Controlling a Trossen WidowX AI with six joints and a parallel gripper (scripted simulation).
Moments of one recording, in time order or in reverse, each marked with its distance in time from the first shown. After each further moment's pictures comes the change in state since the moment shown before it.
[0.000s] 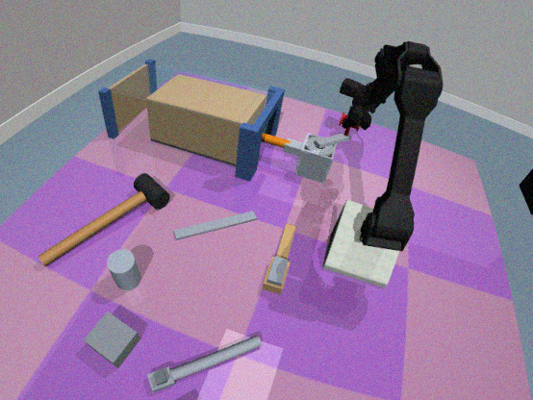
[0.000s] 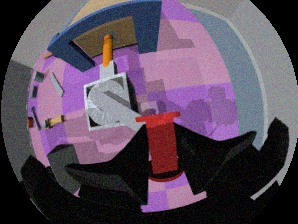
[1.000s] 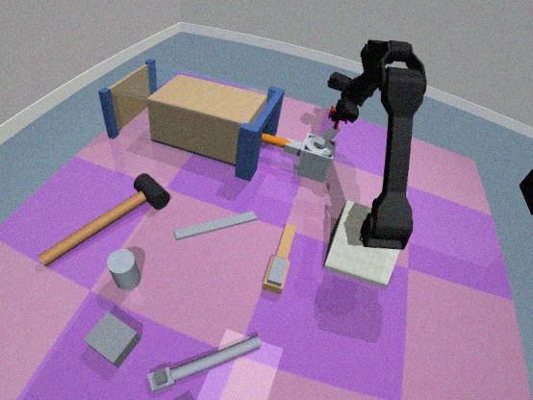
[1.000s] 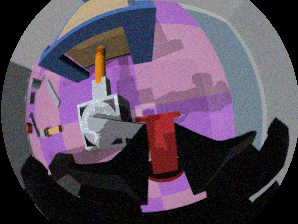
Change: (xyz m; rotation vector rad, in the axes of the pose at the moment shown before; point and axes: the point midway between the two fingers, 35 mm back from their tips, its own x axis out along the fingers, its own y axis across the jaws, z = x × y) arm 0.014 -0.016 0.035 -0.008 -0.002 -0.013
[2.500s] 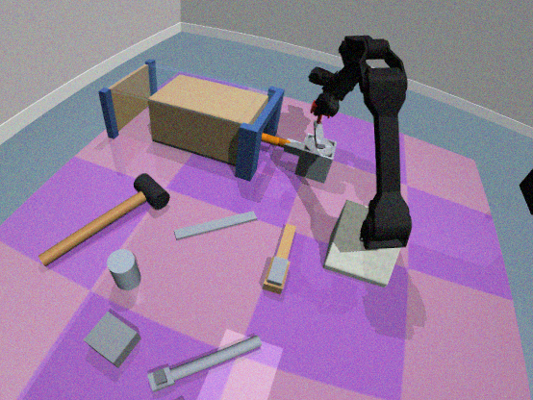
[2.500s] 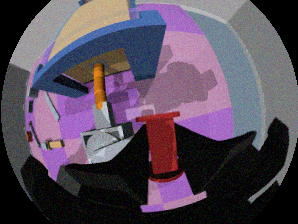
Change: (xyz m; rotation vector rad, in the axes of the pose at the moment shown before) arm 0.022 0.004 0.051 -0.006 -0.006 -0.014
